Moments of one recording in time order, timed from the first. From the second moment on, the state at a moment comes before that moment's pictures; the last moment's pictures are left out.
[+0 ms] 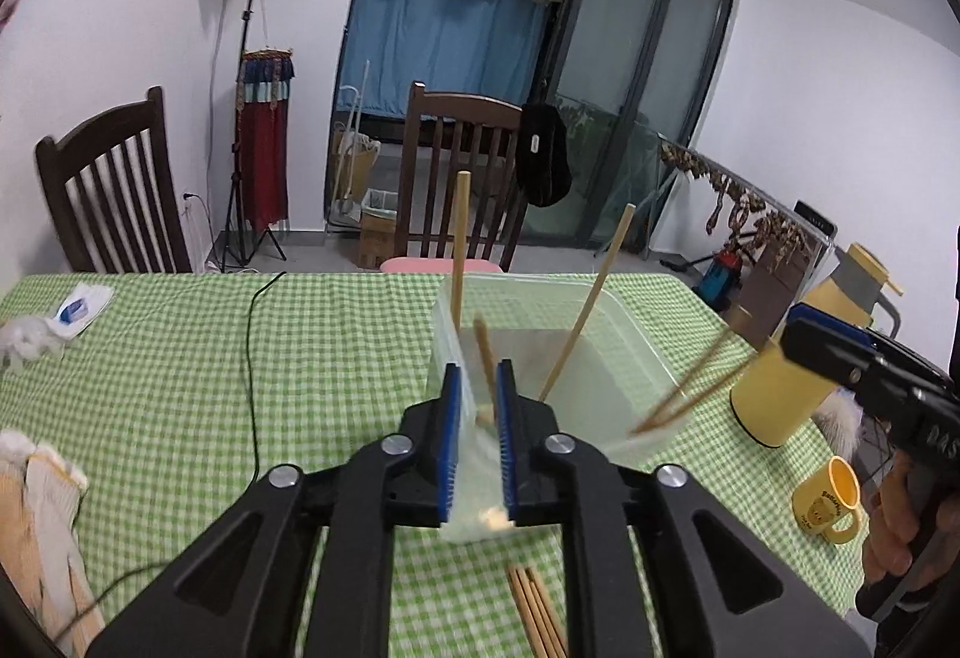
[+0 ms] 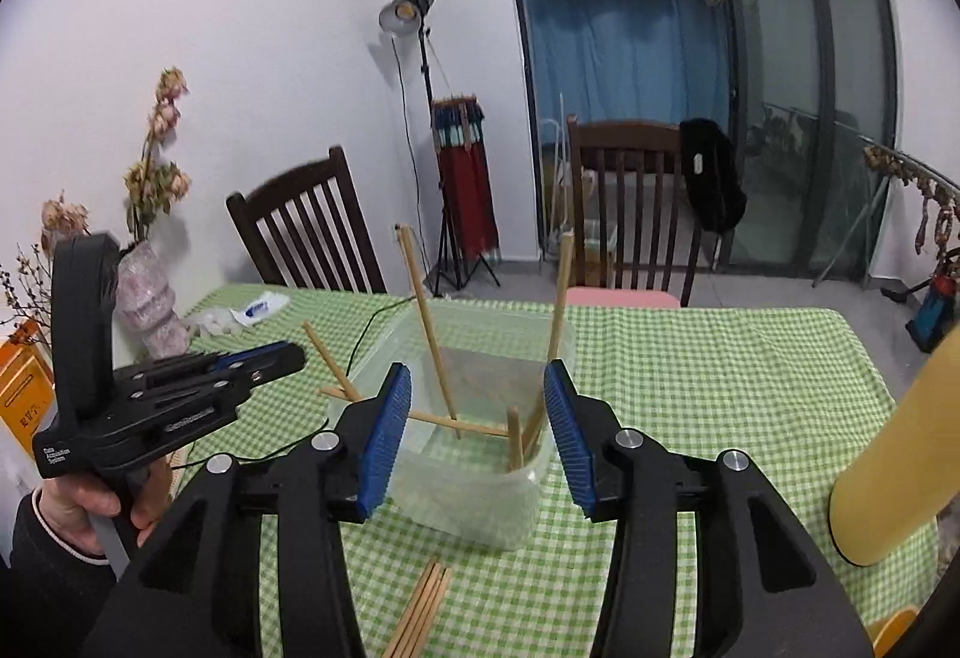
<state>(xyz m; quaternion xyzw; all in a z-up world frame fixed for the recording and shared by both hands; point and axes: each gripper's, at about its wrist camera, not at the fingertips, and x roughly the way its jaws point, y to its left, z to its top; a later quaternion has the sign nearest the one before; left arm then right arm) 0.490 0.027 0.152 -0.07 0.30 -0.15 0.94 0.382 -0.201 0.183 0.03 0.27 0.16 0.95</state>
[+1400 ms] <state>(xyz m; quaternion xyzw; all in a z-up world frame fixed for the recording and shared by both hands) 0.163 0.006 0.002 -0.02 0.27 -0.10 0.96 0.120 -0.201 0.031 -0.02 0.27 0.06 0.96</state>
